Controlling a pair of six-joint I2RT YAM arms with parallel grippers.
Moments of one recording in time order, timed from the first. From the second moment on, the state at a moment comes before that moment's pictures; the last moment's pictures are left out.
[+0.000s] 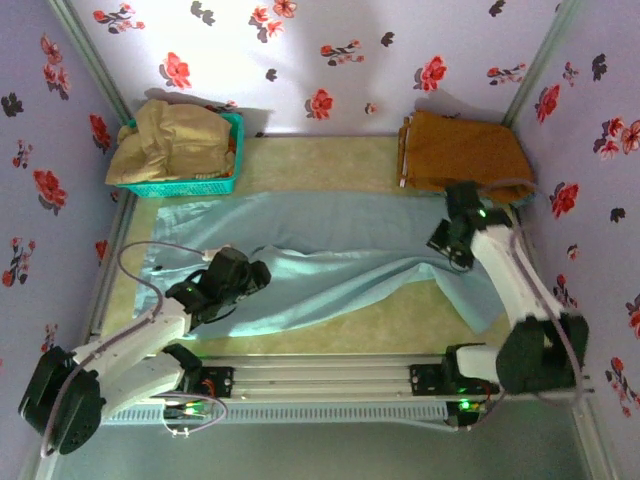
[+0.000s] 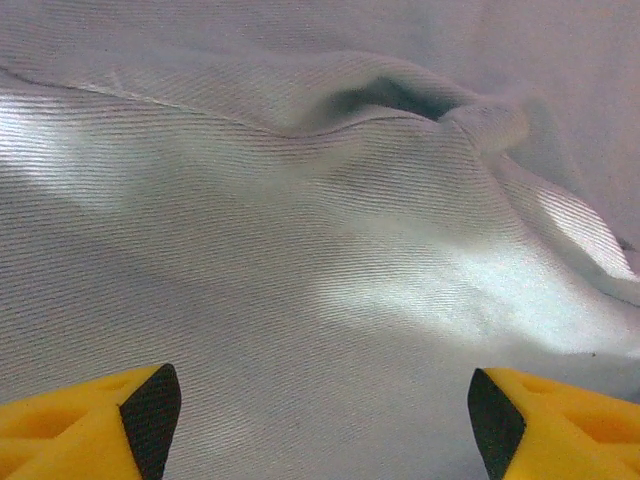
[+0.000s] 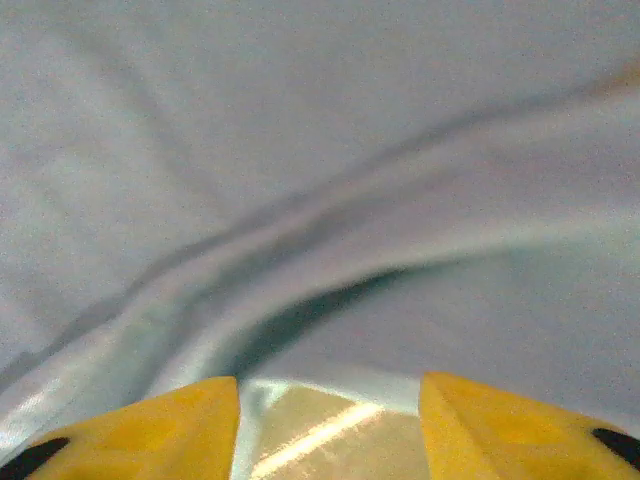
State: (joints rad) left arm -0.66 0.98 0.48 -0.37 -0.16 -0.96; right arm 0.07 1.20 0.96 -1.00 0.08 0.73
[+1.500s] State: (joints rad) left arm -0.65 0.96 0.49 -0.32 -0.10 -0.95; right arm -0.12 0.94 0.87 -0.73 0.10 1.02
